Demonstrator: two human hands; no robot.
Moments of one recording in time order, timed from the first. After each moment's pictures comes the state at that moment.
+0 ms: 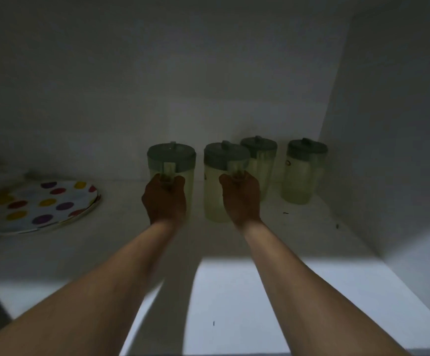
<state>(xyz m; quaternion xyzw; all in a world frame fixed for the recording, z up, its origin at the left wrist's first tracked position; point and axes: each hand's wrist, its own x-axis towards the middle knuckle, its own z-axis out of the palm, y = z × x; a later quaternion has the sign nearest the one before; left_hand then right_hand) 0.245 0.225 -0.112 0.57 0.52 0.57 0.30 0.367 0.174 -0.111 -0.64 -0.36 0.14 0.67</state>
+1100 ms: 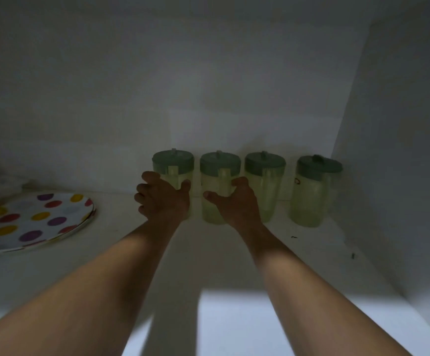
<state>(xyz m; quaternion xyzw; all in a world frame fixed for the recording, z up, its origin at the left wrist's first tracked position) 0.289 0.295 -0.104 0.56 0.65 0.46 0.22 0.411 0.234 -0.111 -0.72 -0.42 0.18 0.52</state>
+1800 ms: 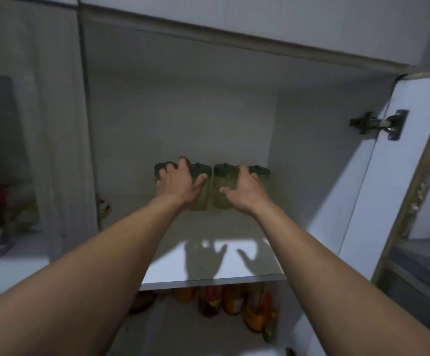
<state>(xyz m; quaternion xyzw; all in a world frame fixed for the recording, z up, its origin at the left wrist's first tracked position) 0.173 0.092 -0.007 0.82 0.44 0.35 0.10 0.299 -0.016 0.002 -0.82 -0.45 0.01 0.34</state>
